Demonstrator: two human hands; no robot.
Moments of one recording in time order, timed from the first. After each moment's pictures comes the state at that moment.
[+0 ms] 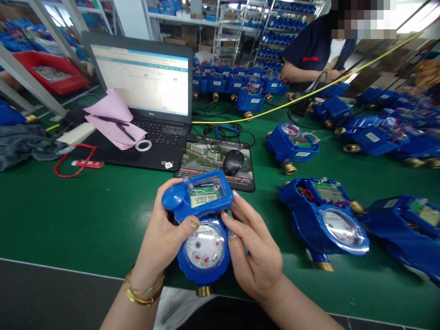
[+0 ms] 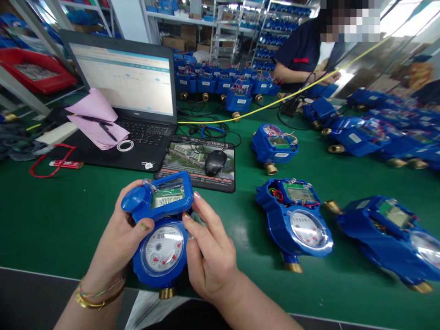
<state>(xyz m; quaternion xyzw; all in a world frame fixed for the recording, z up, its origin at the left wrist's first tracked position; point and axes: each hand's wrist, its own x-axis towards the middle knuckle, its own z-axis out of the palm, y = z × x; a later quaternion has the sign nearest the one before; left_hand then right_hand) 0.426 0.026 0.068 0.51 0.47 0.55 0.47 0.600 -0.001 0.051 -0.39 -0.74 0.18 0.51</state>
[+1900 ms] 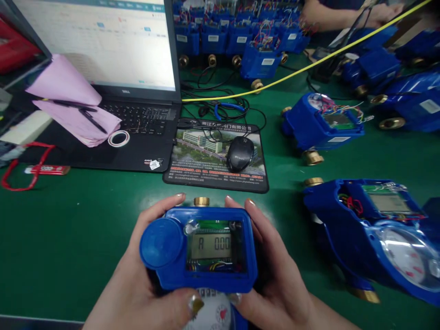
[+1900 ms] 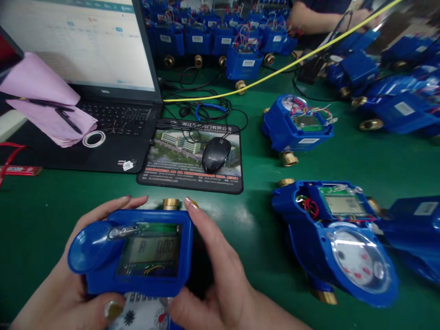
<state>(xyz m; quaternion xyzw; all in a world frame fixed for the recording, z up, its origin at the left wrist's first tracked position) 0.405 0.033 0.073 0.62 0.48 0.41 0.47 0.611 0.019 0.054 -0.39 -0.65 0.47 0.45</state>
